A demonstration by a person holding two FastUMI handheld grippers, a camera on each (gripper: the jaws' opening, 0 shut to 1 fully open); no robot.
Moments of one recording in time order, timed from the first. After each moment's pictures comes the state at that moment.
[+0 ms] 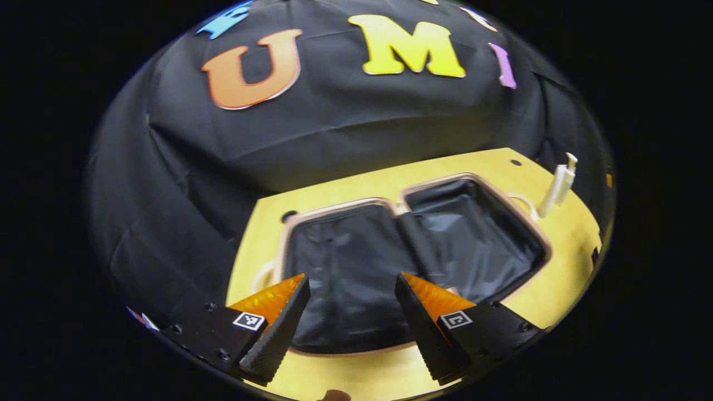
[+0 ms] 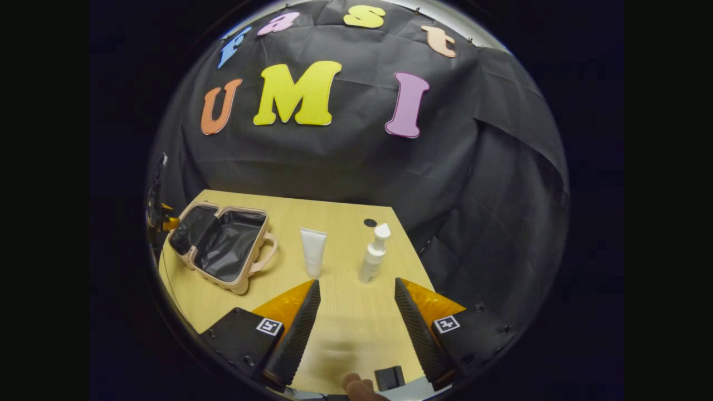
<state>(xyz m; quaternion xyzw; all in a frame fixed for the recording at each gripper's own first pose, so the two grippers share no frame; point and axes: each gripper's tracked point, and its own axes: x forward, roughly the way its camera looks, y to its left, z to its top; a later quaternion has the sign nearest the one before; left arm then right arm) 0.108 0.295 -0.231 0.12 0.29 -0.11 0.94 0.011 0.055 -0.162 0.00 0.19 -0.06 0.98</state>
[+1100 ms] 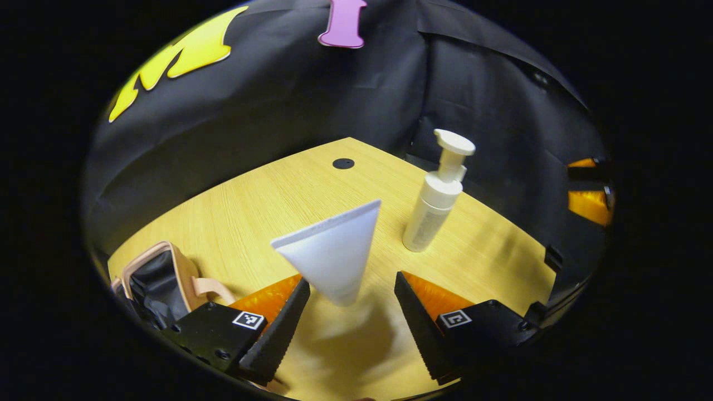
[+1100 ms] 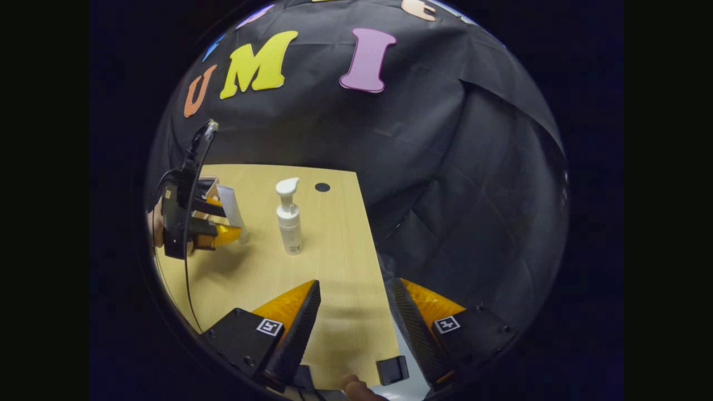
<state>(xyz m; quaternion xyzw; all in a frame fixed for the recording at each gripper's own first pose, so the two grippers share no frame) 0.137 -0.198 -0.312 0.12 0.31 -0.34 0.88 0.030 -0.127 -0.245 -0.01 0.28 -0.08 0.96</state>
